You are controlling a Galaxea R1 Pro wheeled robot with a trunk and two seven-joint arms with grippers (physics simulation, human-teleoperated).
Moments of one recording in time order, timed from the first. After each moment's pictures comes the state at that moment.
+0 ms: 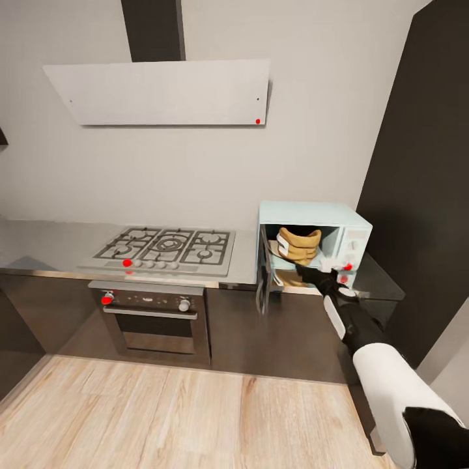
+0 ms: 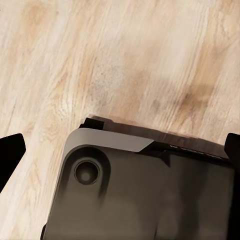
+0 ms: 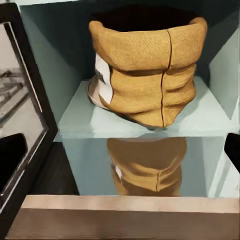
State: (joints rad) left arm -0.12 -0.04 0.19 -0.14 0.07 -0.21 0.00; right arm -0.90 -0.04 -0.07 -0.72 -0.05 0.11 0.06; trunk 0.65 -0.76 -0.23
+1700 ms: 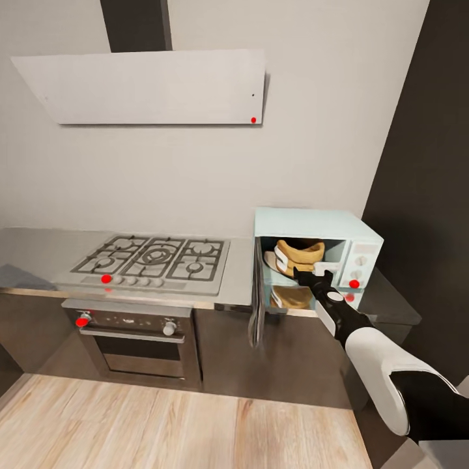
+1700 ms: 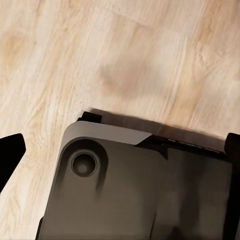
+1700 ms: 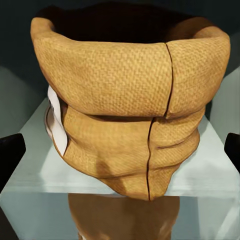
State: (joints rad) left arm -0.11 -0.05 0.19 -0.13 0.07 -0.21 0.00; right arm -1.03 -0.04 0.02 -0.35 -0.05 -0.17 -0.03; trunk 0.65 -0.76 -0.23
